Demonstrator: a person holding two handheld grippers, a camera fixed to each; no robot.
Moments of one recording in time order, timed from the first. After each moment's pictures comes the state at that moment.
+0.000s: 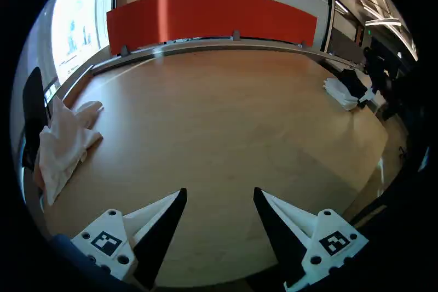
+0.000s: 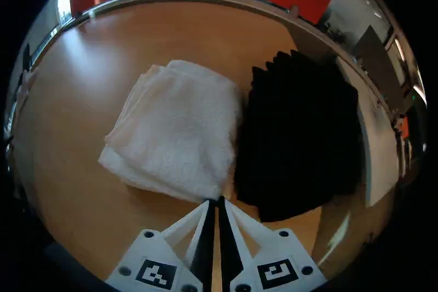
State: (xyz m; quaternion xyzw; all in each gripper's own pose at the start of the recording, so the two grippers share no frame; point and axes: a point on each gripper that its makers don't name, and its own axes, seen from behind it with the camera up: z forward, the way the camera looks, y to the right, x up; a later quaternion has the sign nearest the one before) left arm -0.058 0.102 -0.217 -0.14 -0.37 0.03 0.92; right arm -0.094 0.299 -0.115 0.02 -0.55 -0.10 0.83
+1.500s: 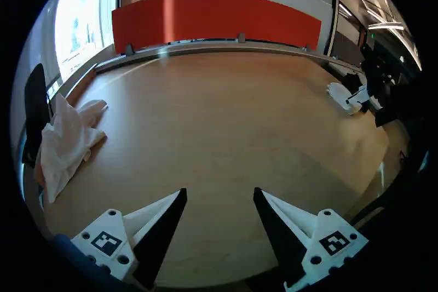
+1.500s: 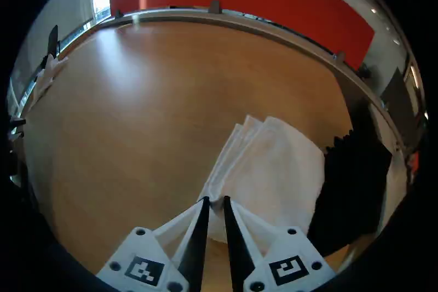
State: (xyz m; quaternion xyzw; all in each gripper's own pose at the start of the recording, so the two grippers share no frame) left arm -0.053 0.091 -0.214 -0.13 -0.37 0.03 0.92; right arm -0.092 0.167 -0.071 0.13 -0.47 -0.12 0.86
